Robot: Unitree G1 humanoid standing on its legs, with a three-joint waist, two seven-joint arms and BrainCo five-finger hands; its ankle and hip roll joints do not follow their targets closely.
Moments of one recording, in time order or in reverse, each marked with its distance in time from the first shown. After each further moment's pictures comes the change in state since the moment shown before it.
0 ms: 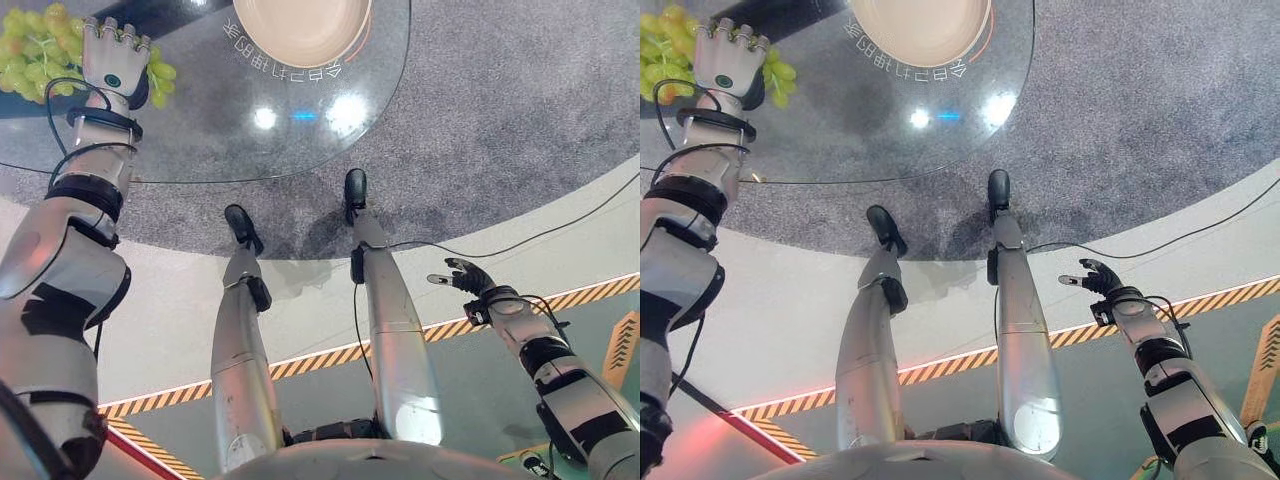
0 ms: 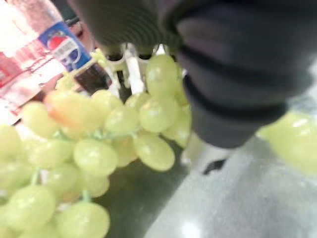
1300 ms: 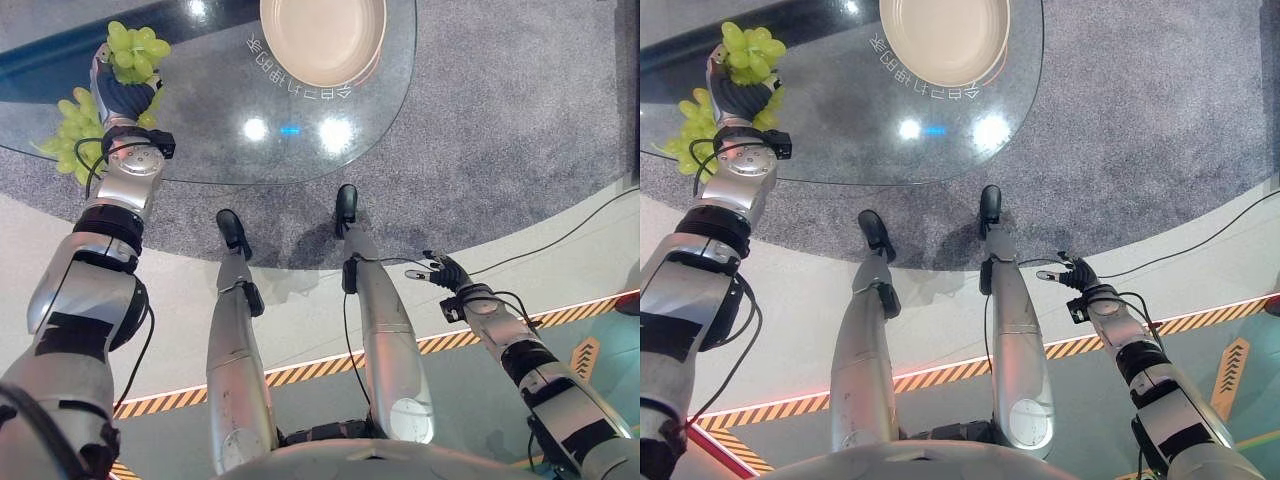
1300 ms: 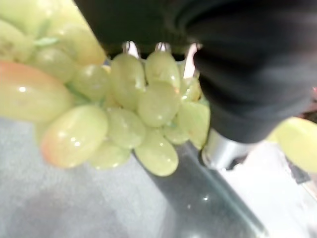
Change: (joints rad) left arm 0.198 -0.088 0.424 -0.204 -1.242 -0.364 -0.071; right arm 0.047 0.059 0.035 -0.153 -0.027 0.033 -0.100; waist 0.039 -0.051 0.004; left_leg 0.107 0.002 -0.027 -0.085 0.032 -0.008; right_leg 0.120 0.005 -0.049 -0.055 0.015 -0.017
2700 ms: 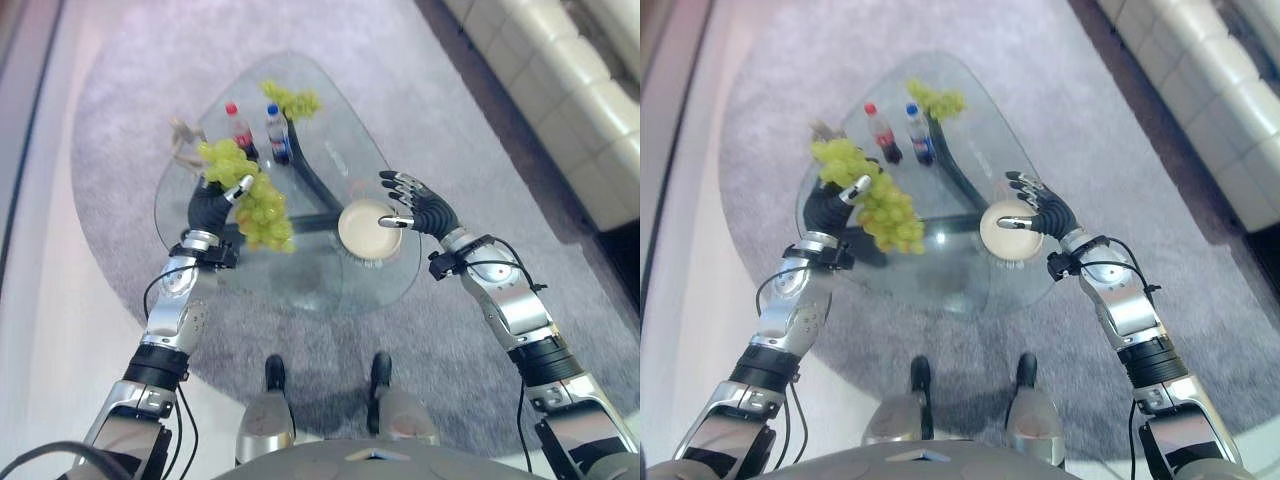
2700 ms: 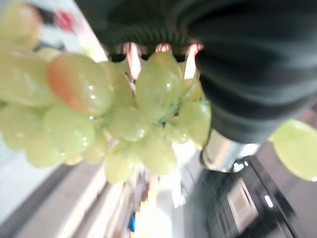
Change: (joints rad) left arm 0.792 -0.260 0.216 -0.866 -0.353 -0.069 -0.644; right arm 0.041 -0.011 -0.187 -0.782 0.075 0.020 0.295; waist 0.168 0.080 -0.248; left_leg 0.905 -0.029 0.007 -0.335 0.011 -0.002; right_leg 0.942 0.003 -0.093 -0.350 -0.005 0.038
